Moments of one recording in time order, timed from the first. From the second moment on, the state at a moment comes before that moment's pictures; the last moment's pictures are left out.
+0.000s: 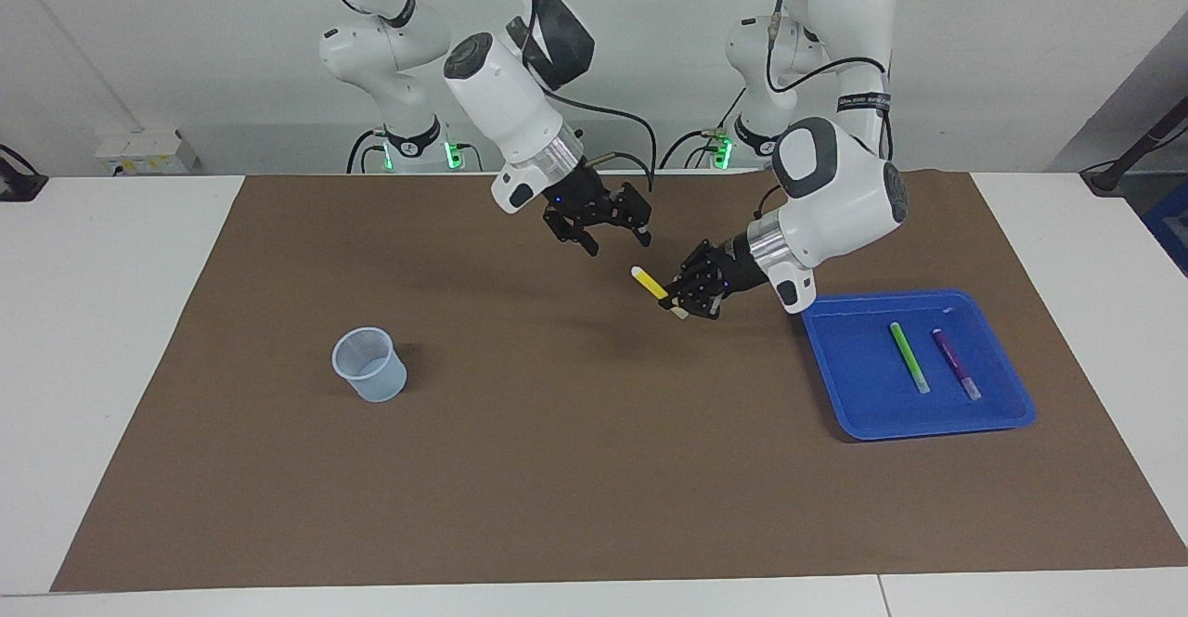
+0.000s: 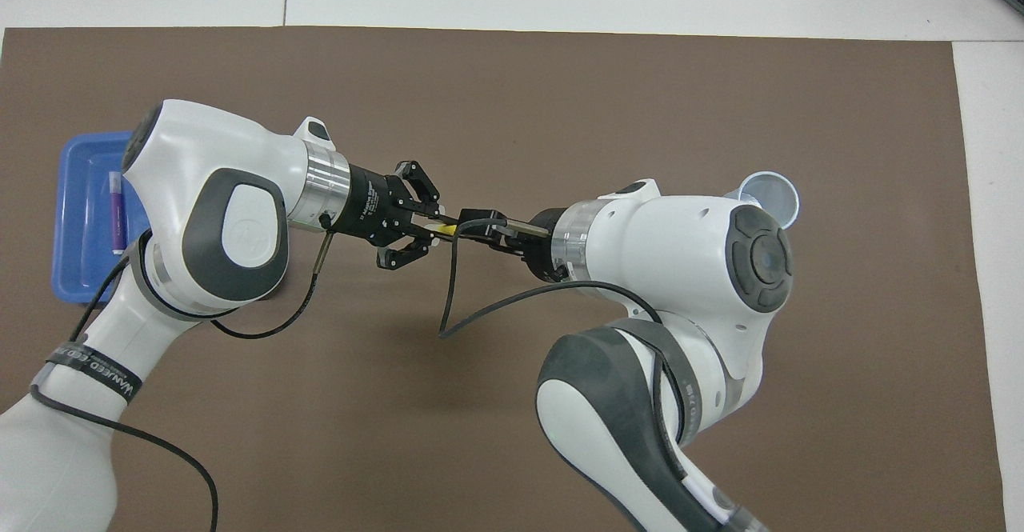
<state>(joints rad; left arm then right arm) -0.17 0.24 -0.22 -1.85 -0.79 2.08 -1.26 0.43 0.12 0.14 -1.91 0.53 2.43 0.51</state>
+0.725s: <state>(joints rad) -0.23 0.24 -0.21 -1.85 -0.82 2.12 -1.26 0.42 0.15 0.14 -1.91 0.52 2.42 0.48</state>
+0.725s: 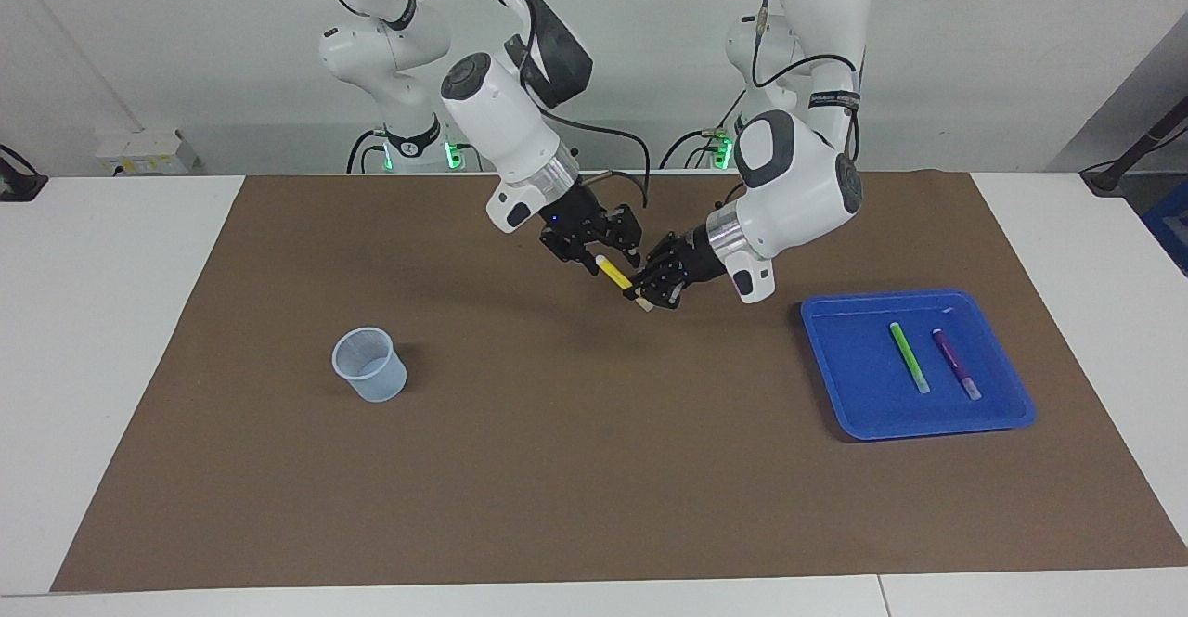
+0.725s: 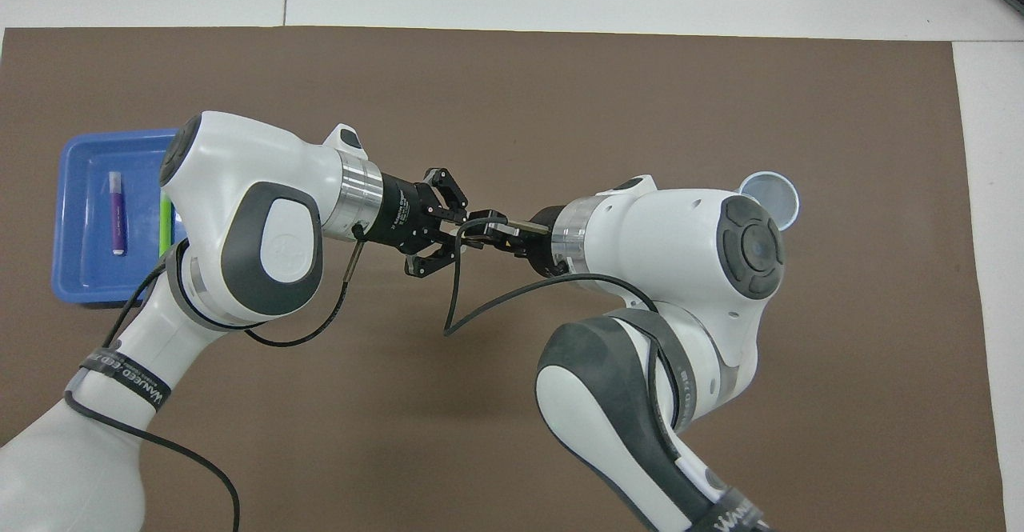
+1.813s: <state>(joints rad) -0.23 0.24 -0.21 -1.85 -0.82 2.13 -1.26 0.40 0.15 0.14 -1.90 0.48 2.41 0.48</state>
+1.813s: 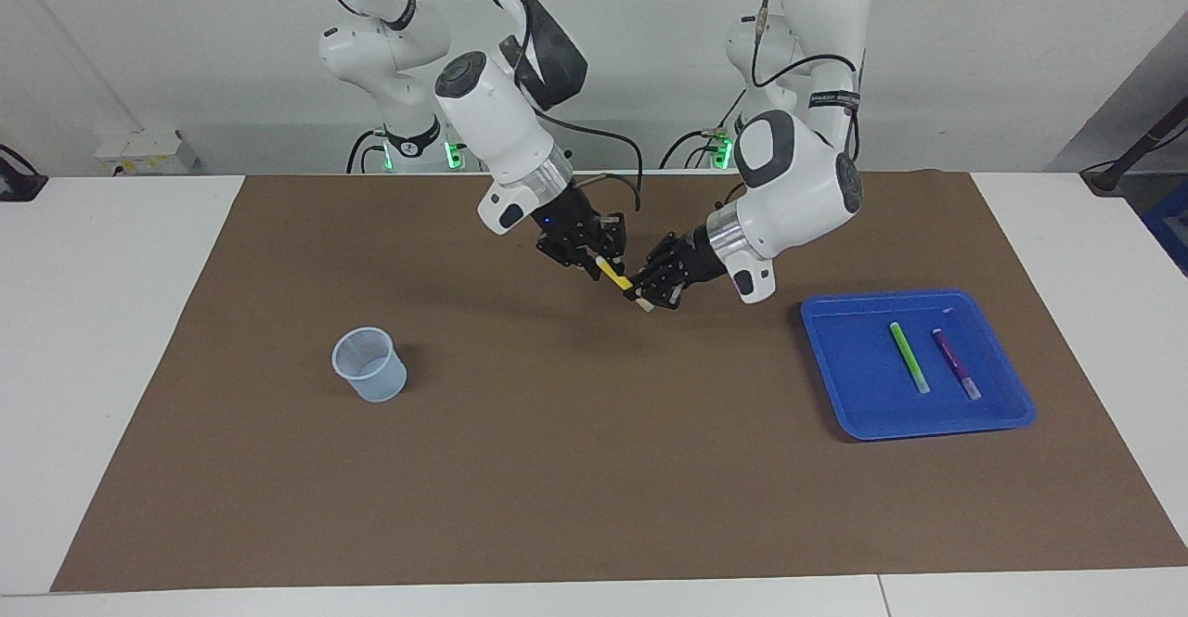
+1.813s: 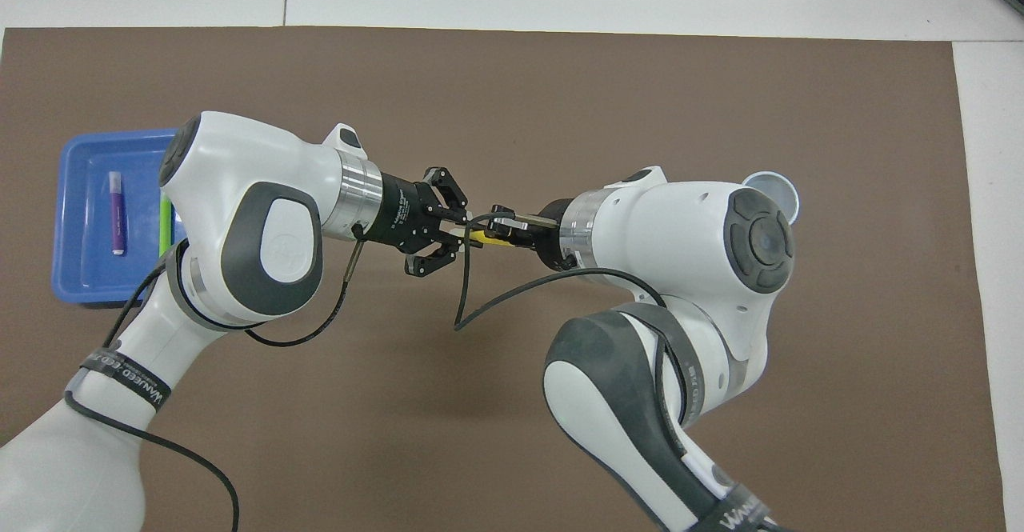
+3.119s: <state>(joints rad) -0.23 0.23 -0.21 -1.85 -0.82 2.15 -1.21 0.36 0.15 0.13 -1.86 0.41 2.34 0.44</state>
